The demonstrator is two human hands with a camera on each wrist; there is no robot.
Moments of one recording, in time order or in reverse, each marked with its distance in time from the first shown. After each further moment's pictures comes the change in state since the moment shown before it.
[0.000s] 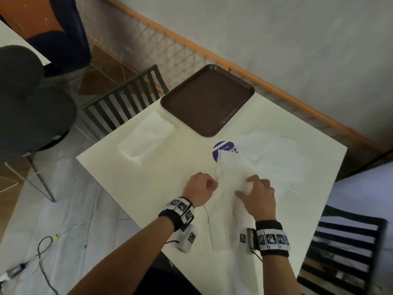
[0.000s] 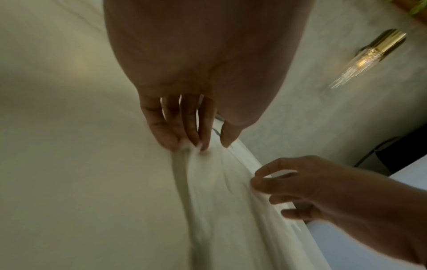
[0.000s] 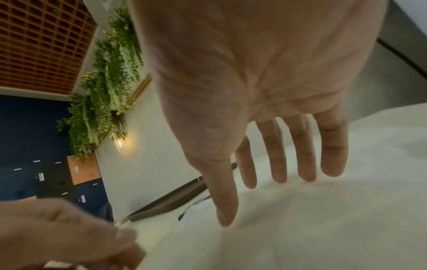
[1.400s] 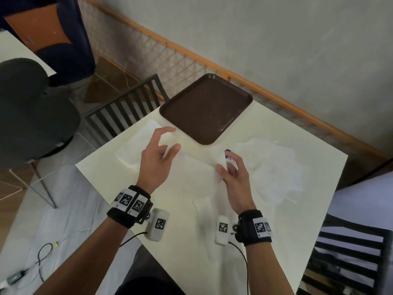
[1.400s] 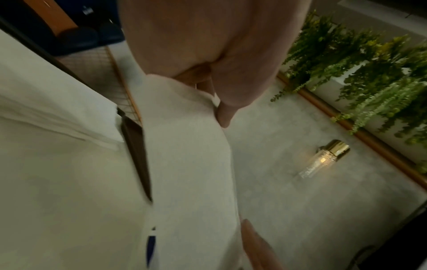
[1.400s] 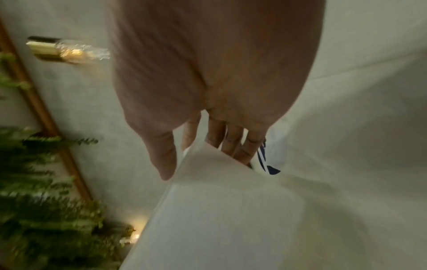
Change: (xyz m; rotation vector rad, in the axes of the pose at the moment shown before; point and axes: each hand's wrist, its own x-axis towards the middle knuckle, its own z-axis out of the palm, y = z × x) left_hand -0.036 0.048 -0.145 -0.326 0.518 0.240; right_hand 0.002 -0.079 -0.022 1.304 -0.194 -0.266
